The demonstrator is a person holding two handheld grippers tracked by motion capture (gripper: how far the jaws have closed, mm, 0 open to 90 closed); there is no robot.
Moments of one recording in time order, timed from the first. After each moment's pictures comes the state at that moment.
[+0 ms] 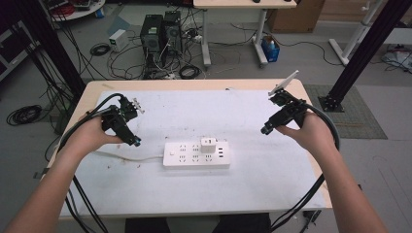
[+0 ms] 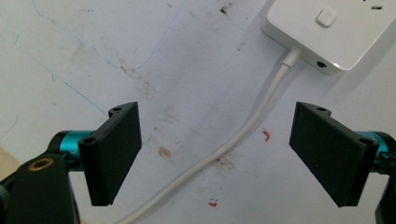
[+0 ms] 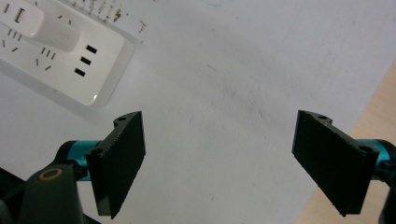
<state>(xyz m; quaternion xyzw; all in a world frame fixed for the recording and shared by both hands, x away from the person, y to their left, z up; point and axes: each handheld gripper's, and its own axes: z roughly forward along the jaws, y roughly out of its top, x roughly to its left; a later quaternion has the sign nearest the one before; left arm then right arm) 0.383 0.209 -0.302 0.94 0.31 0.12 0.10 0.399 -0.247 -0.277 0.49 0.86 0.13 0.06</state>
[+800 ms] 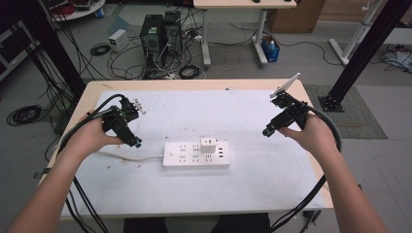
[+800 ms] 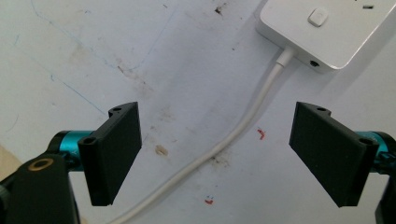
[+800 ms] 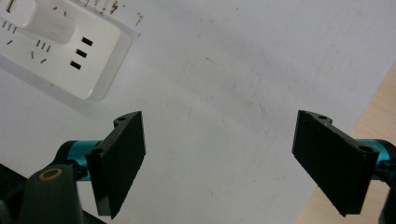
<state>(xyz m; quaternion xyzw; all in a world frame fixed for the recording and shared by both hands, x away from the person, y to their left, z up) 0.378 0.204 -0.301 0.94 0.30 0.12 0.10 0.398 -0.251 -0.283 0.49 0.86 0.13 0.05</state>
